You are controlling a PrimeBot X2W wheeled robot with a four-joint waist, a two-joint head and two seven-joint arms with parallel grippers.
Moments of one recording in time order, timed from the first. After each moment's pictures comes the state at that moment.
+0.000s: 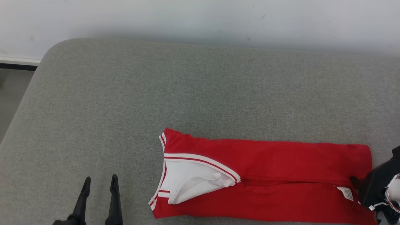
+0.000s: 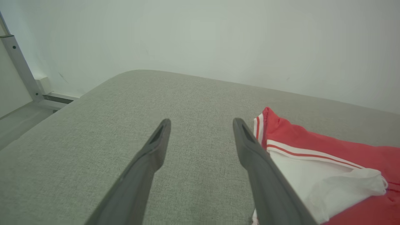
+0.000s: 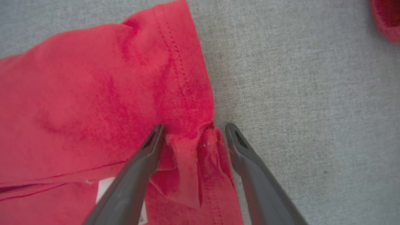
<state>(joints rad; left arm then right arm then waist) 0.06 0.05 0.01 0.04 -0.22 -0.11 -0.26 -0.26 -0.19 -0.34 0.32 0.19 0.13 0.82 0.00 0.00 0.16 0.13</state>
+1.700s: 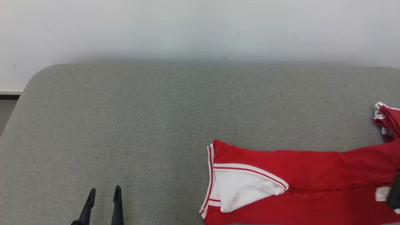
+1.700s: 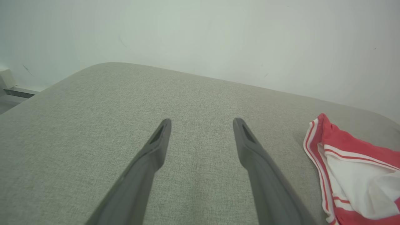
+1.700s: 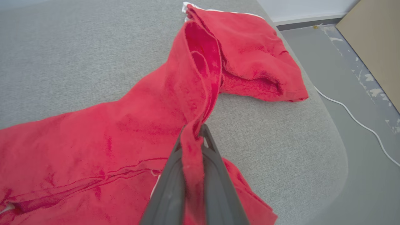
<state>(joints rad) 0.07 0.07 -0.02 0.14 -0.28 -0.12 -0.26 -0.18 -0.18 -0.49 0.07 0.05 0.13 0.77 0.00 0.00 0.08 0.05</state>
